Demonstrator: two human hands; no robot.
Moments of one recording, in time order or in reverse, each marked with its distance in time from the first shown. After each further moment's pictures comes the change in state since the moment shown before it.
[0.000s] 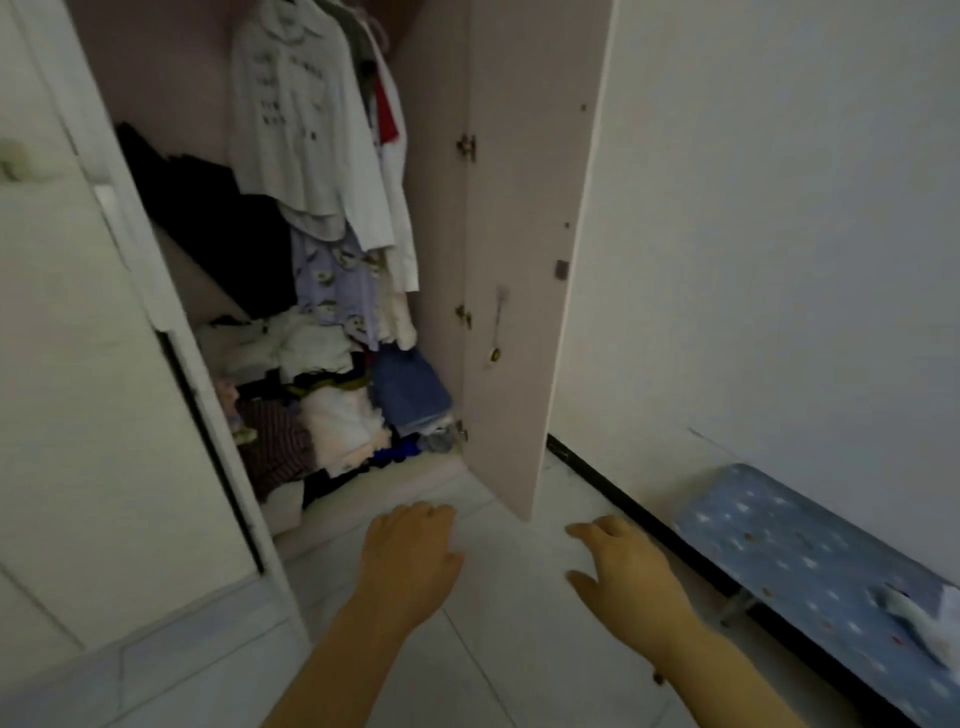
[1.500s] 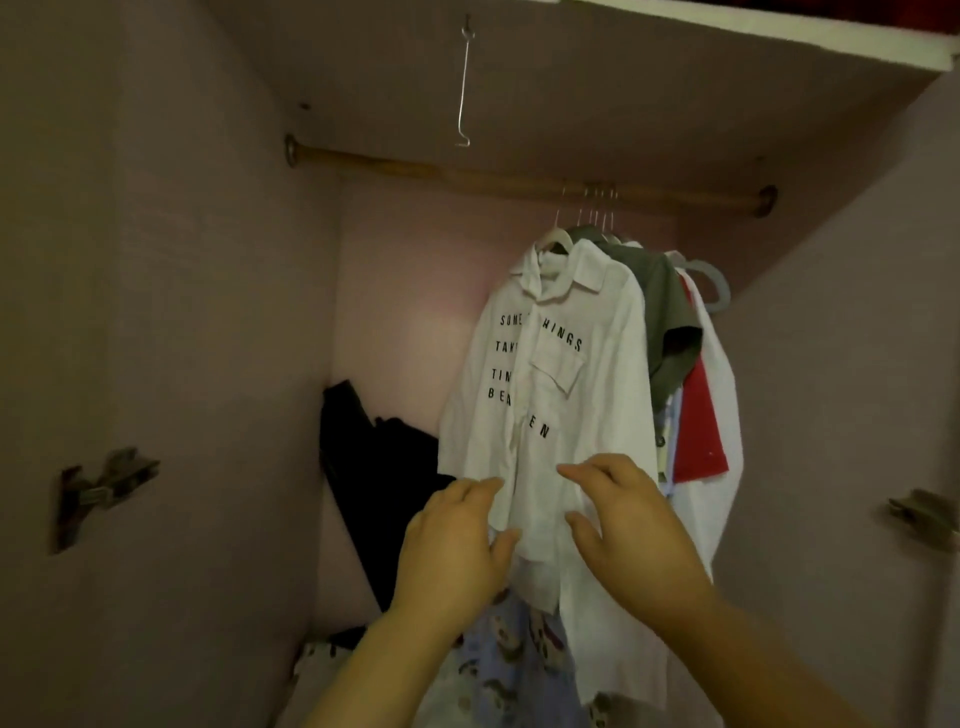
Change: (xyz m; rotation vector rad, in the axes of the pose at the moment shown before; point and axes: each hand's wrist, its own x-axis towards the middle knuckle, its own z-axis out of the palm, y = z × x) left_hand 0.669 -0.388 -0.239 -0.060 0.863 -0.308; right_hand 0.855 -0.295 -0.225 0.177 0.622 -0.888
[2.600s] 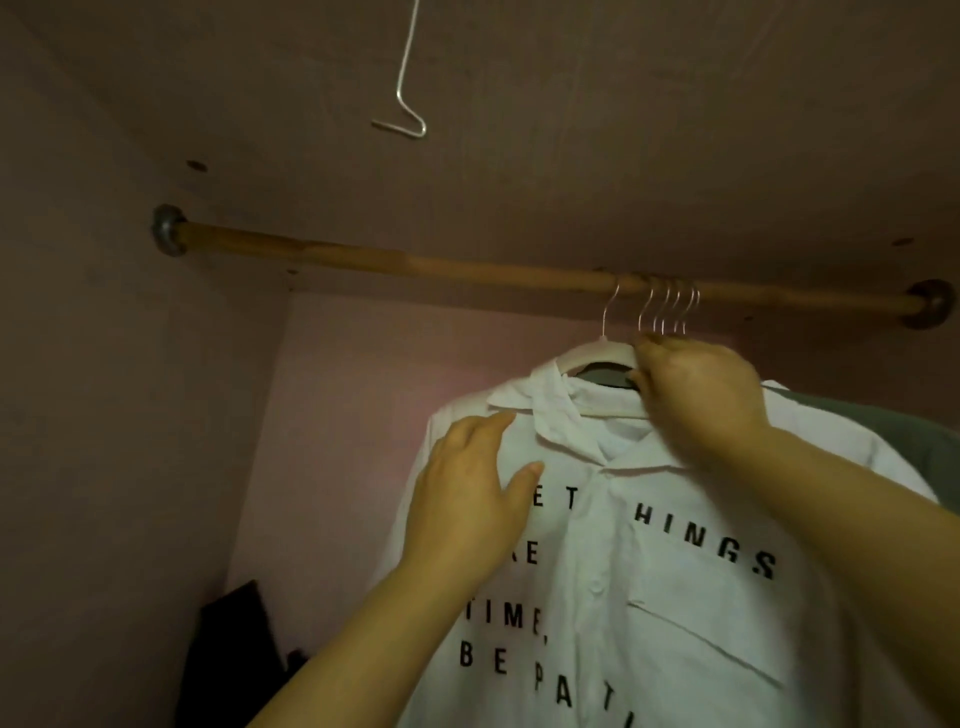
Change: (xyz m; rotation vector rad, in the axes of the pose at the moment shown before) left_hand 0.346 -0.060 0.039 -0.135 0.435 0.216; right_hand 0.394 0.142 -0.013 -0.630 0.547 -0.067
